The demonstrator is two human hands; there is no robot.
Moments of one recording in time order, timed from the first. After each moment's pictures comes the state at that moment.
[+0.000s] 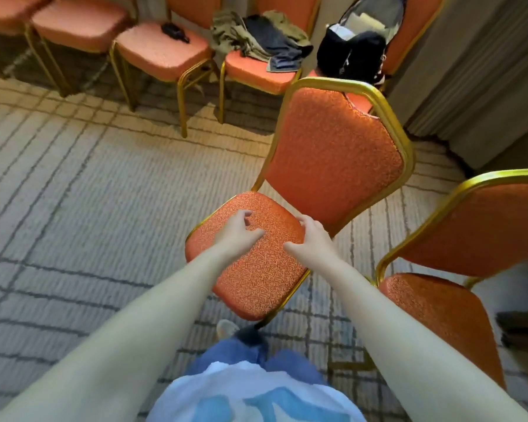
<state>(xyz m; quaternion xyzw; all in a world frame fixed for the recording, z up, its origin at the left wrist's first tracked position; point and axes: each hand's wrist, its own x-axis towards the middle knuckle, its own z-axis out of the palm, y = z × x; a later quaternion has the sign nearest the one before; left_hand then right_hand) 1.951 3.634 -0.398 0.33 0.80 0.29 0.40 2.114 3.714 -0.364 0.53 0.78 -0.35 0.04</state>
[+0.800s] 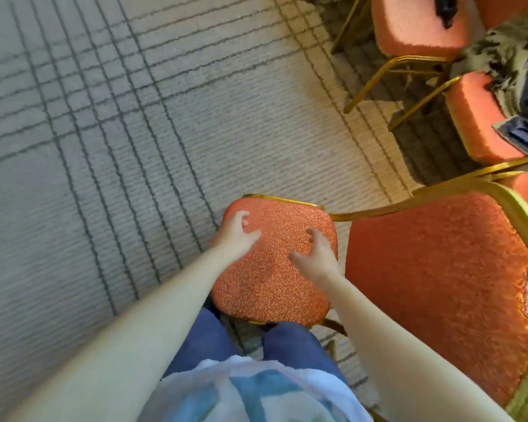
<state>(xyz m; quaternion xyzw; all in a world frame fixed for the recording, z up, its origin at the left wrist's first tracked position) 1.938 3.665 -0.474 -0.16 0.85 0.42 0.28 1.984 3.856 -0.449 0.23 0.86 -0.36 0.29</state>
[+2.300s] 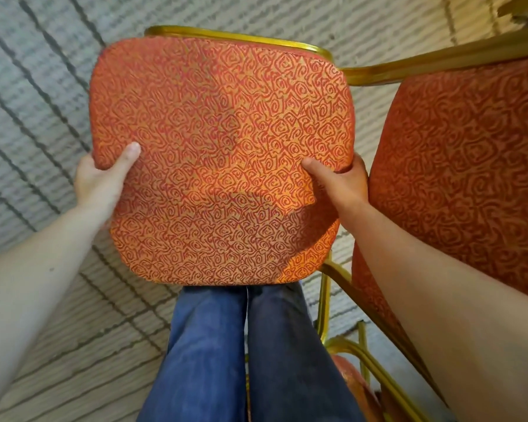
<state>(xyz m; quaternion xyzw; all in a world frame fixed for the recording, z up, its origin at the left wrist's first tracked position) 1.964 3.622 -0.754 -0.41 0.78 0.43 0.20 1.993 3.978 -0.749 0.48 0.68 -0.51 0.22</state>
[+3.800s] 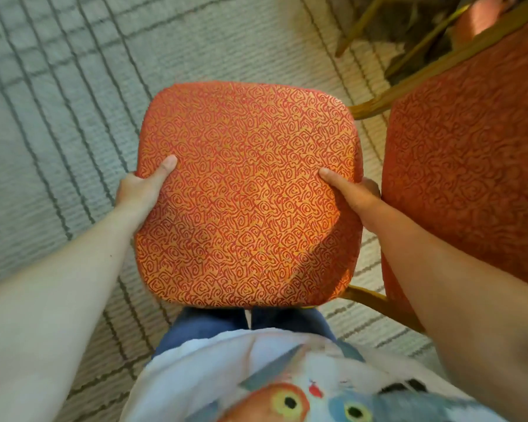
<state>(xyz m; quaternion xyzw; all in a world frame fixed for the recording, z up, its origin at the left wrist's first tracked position) 1.942 3.628 -0.481 -0.40 0.79 0.43 0.15 1.944 3.999 -0.453 0.41 0.70 -0.54 0.24</state>
